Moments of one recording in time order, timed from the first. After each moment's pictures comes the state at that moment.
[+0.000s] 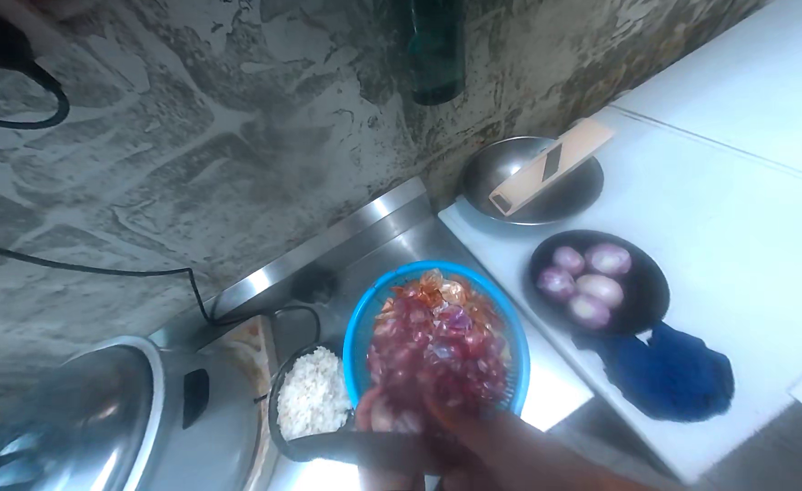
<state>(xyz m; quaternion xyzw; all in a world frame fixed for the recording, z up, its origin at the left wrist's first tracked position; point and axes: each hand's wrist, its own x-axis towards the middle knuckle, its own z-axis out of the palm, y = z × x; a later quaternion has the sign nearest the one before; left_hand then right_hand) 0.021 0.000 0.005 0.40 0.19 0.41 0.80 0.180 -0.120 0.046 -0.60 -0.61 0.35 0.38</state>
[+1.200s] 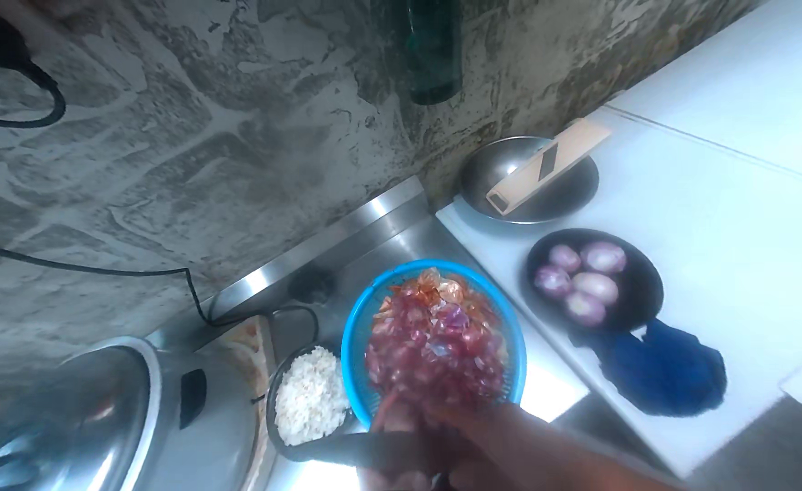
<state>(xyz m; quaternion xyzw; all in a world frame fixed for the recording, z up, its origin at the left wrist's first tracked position) 0.006 -0.009 0.010 0.46 0.13 0.35 0.81 0.189 -0.123 0.049 -0.59 -0.63 0.36 0.36</state>
